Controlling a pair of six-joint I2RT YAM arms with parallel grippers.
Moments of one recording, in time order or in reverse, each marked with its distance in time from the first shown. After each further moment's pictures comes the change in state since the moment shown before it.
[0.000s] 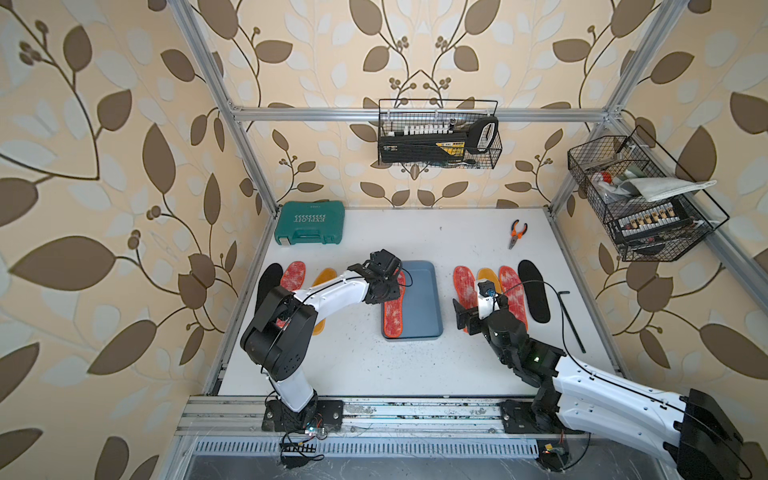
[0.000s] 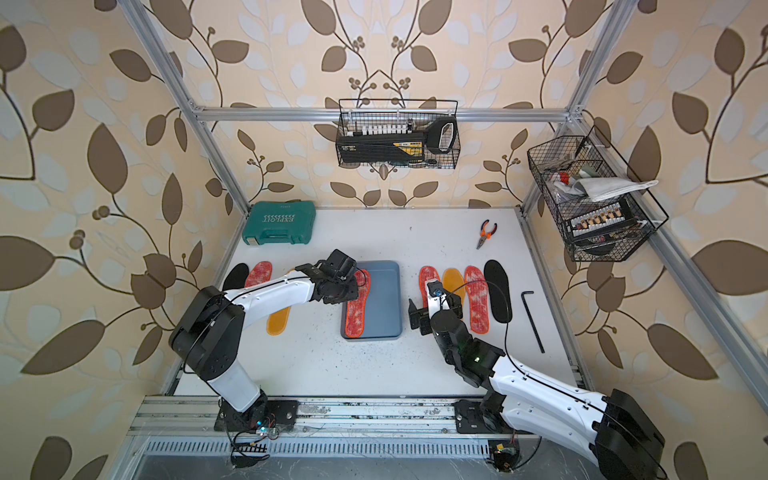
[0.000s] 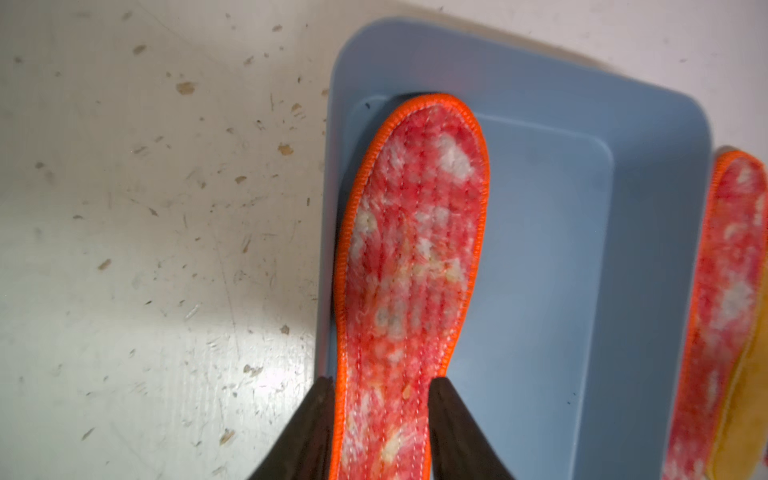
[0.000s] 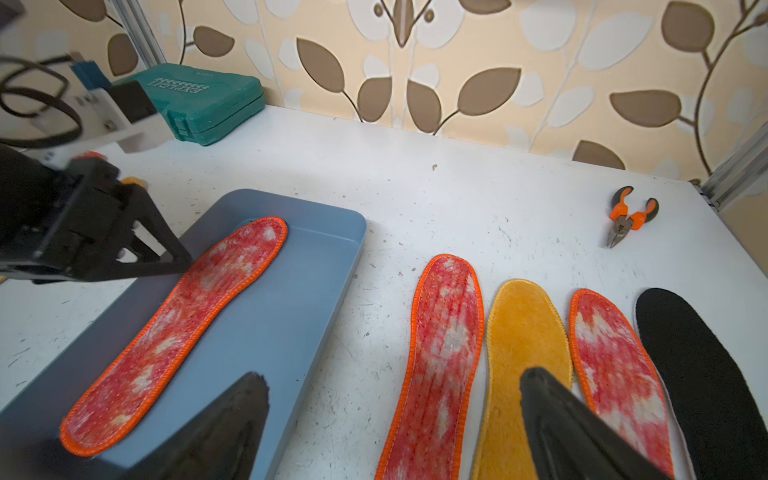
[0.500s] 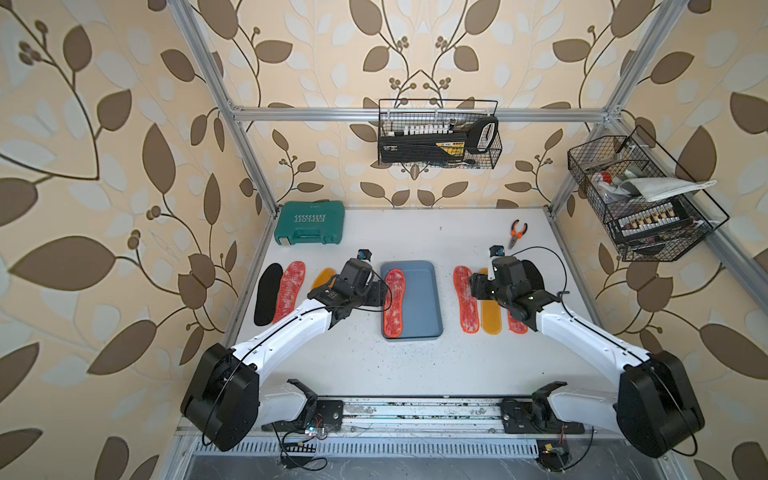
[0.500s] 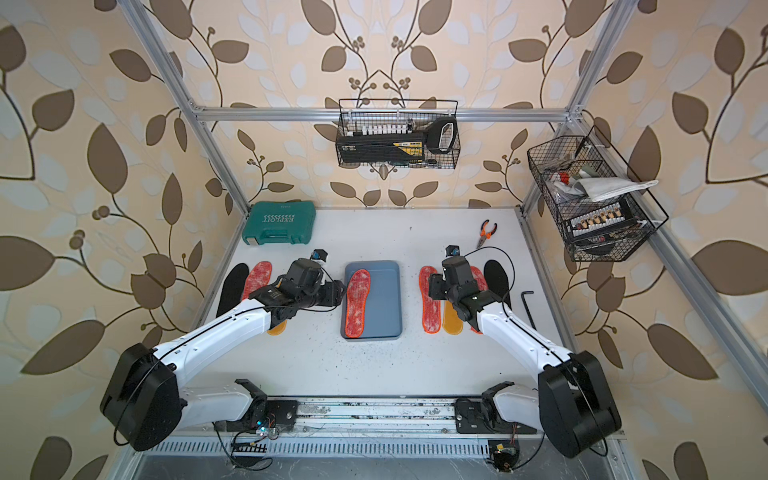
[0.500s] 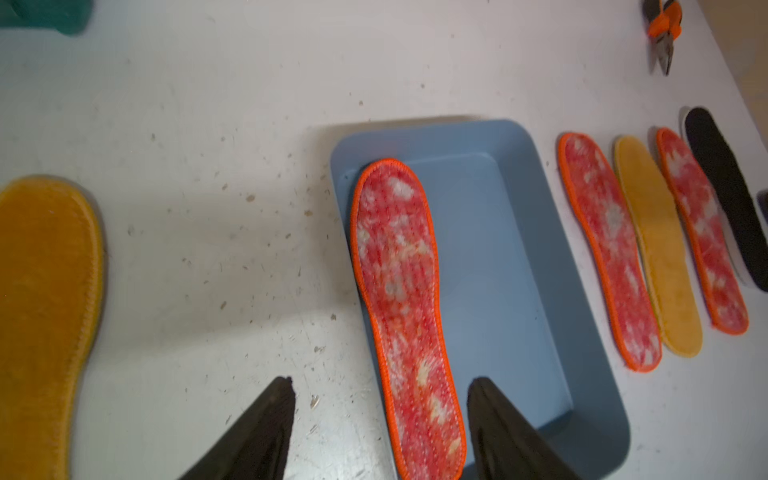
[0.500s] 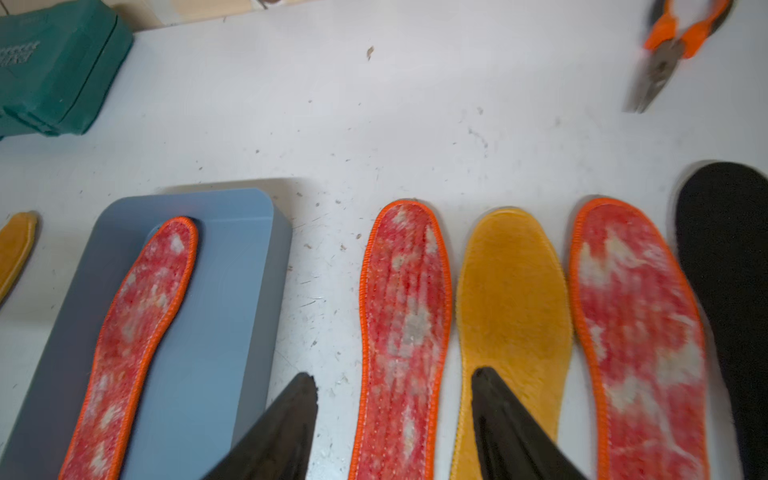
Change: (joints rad) left arm 0.093 -0.387 -0.351 0.177 0.127 0.379; right arm -0.457 0.447 0.413 -0.349 -0.513 0.172
